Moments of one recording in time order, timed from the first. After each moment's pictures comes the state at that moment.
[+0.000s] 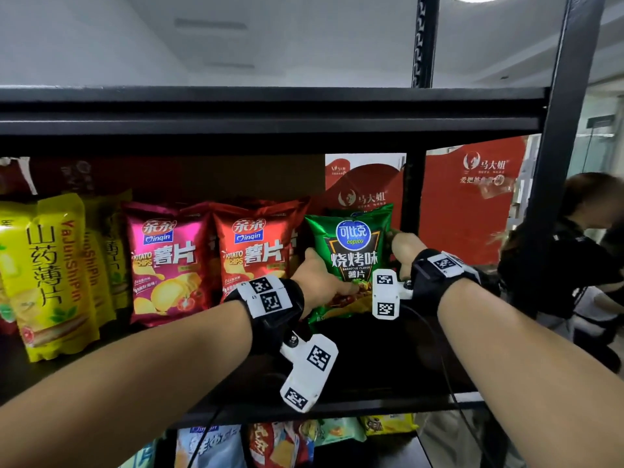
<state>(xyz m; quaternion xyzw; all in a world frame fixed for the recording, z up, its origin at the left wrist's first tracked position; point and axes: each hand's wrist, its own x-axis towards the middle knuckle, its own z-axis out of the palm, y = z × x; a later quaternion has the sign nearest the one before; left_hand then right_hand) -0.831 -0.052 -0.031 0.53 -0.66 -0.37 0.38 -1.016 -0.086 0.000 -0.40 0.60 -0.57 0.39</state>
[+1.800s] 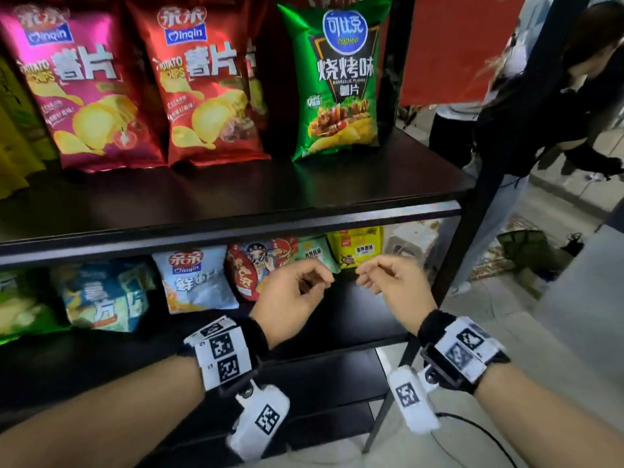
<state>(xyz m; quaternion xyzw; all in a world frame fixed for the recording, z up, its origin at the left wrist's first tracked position) -0.797 0.081 -0.235 0.39 -0.76 -0.35 0.39 -1.002 0.088 -0.267 -0.57 0.55 -0.52 0.31</state>
